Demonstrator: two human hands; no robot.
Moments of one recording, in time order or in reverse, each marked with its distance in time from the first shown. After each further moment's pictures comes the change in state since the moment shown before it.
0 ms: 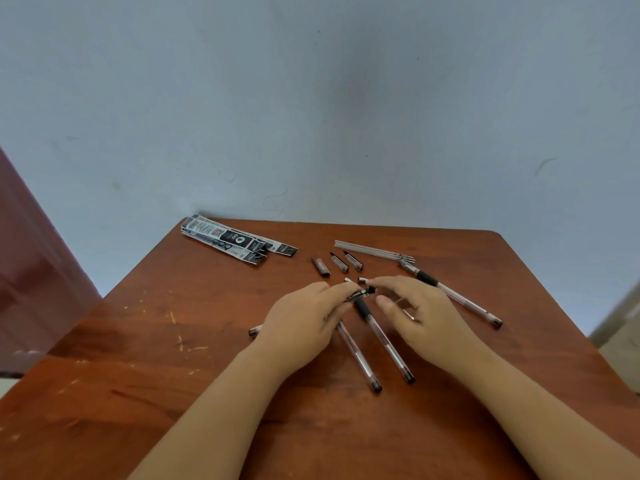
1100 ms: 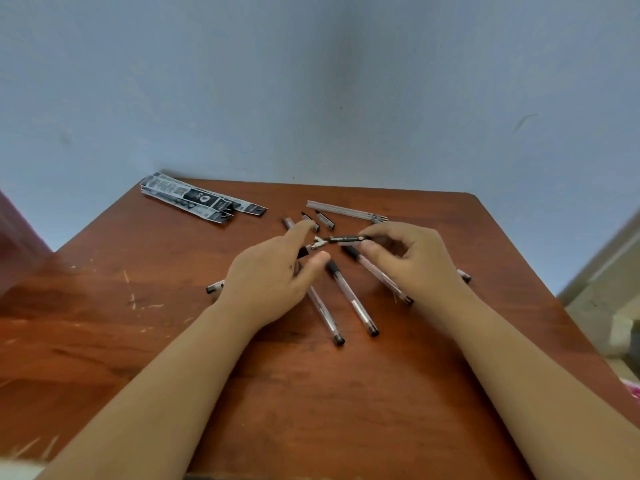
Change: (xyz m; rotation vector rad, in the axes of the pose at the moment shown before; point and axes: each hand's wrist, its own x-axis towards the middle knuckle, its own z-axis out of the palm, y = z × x) left_hand 0.003 0.004 0.014 0.070 0.122 -0.072; right_hand -0.002 0.009 -0.015 0.128 0.133 0.162
